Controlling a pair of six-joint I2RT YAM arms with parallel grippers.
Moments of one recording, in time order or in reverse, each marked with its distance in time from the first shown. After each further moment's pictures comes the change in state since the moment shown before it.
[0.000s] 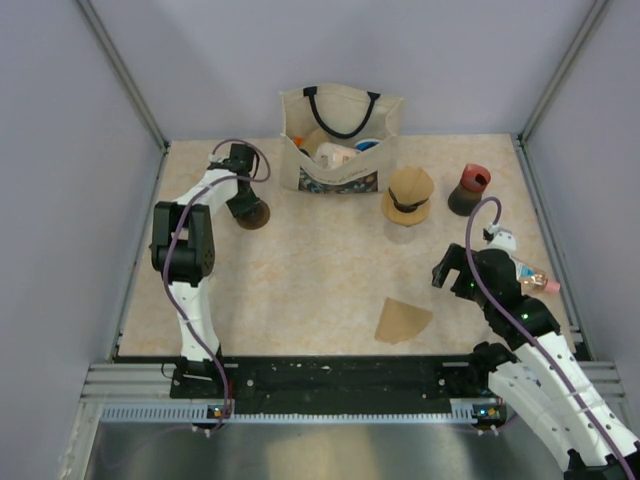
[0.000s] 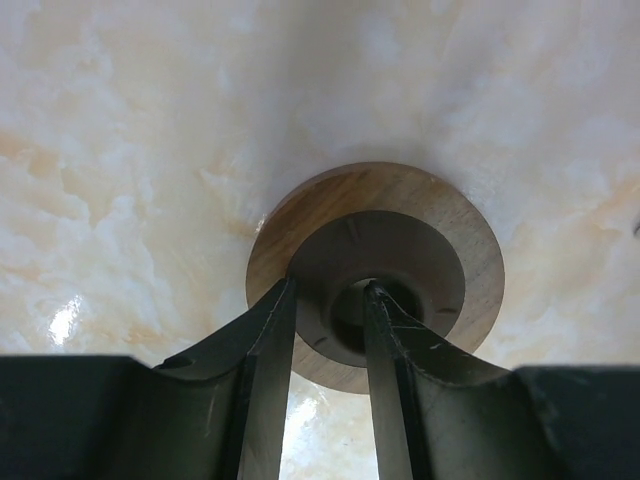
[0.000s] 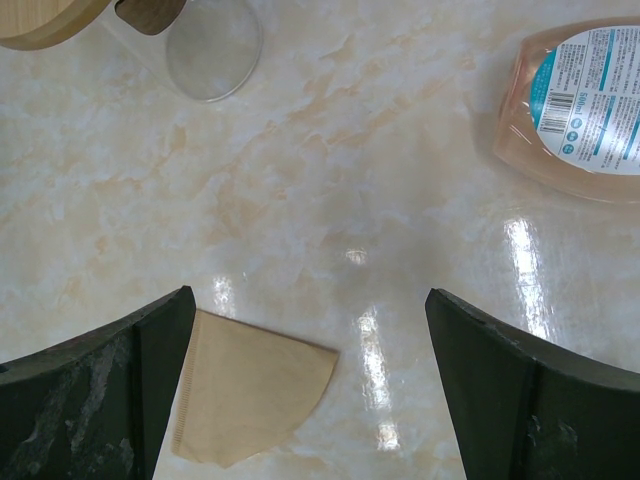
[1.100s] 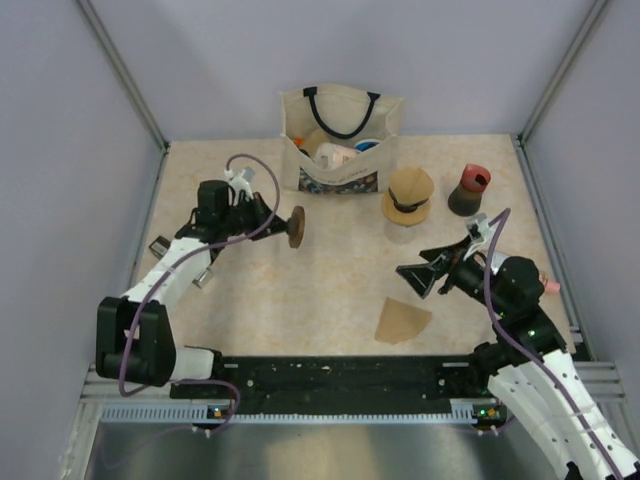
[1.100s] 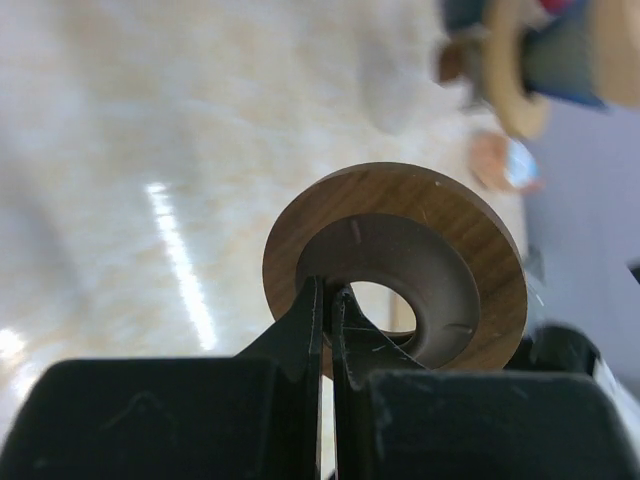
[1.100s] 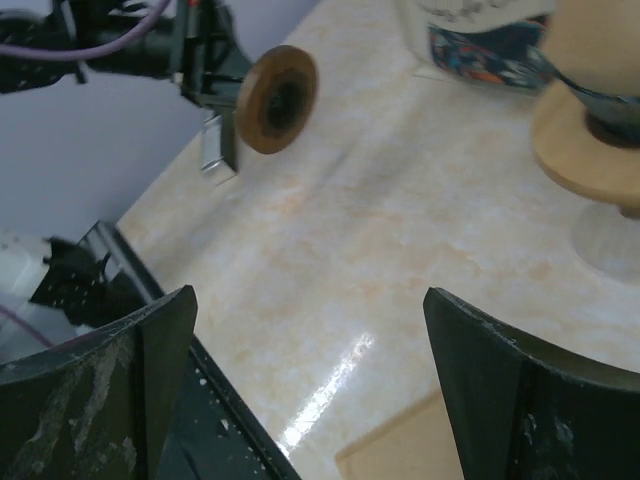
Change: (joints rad) left arm 0.000 -0.718 -0.696 0.476 0.860 0.077; right arm 0.000 -0.169 -0.034 0.398 -0.601 -0.104
